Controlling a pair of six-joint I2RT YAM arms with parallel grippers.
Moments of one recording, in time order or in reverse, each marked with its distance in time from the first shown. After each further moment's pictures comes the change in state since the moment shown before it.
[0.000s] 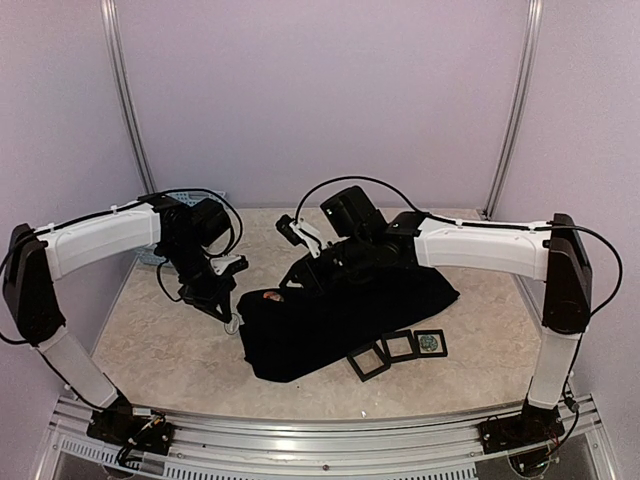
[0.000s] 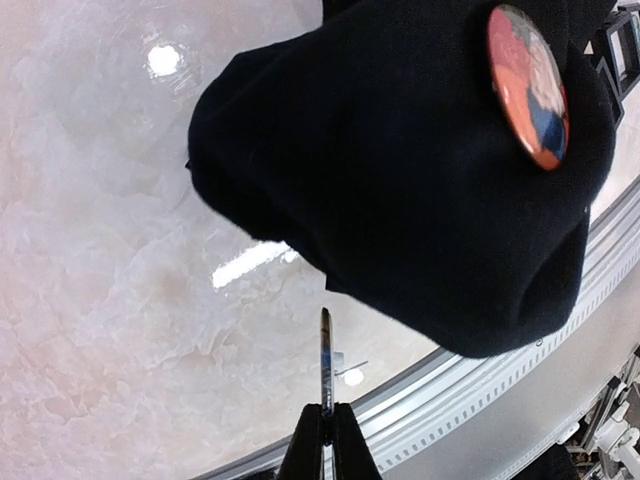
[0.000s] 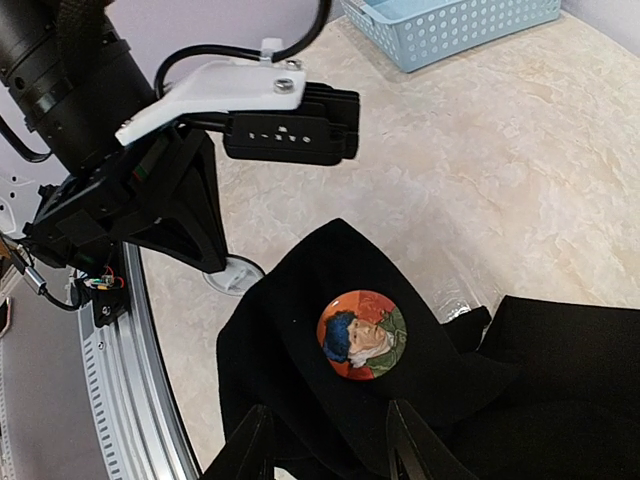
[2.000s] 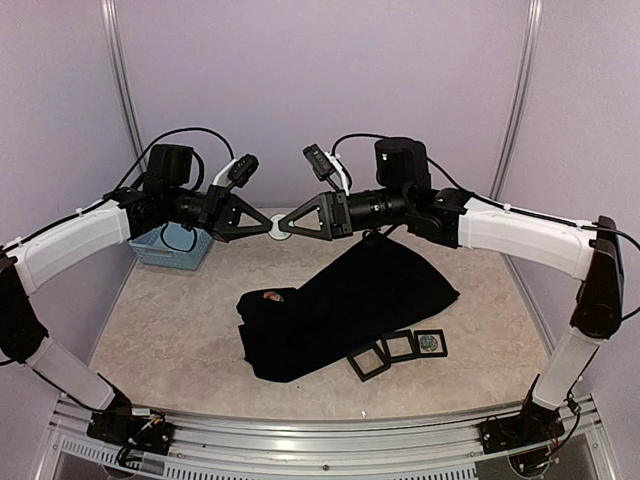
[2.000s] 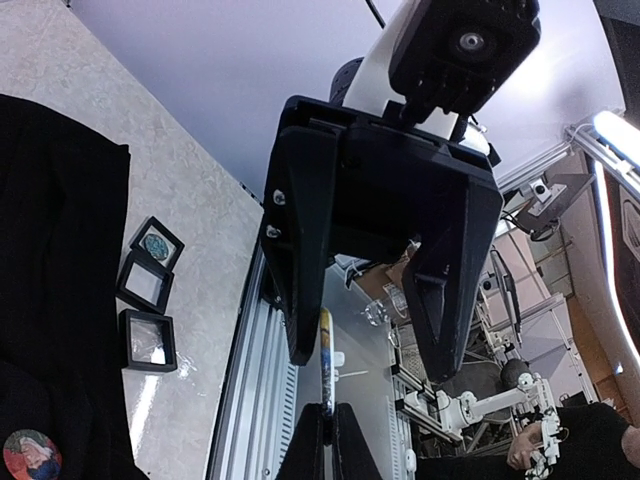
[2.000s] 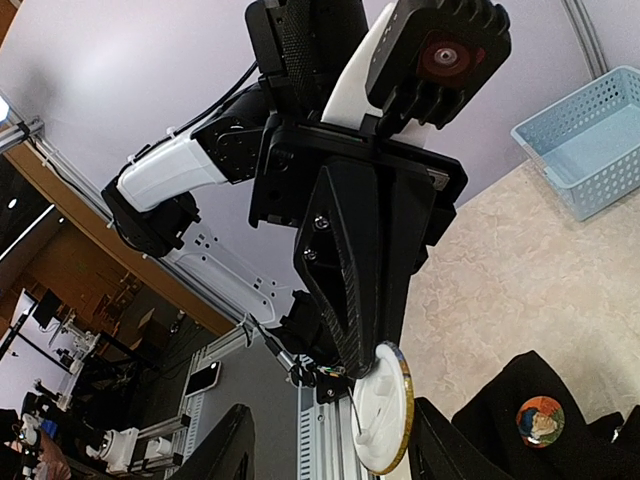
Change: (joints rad) left arm 0.105 -0.146 -0.032 0.917 0.922 -0.344; right arm -0.100 -0.177 -0.046 0.367 -0.477 0.383
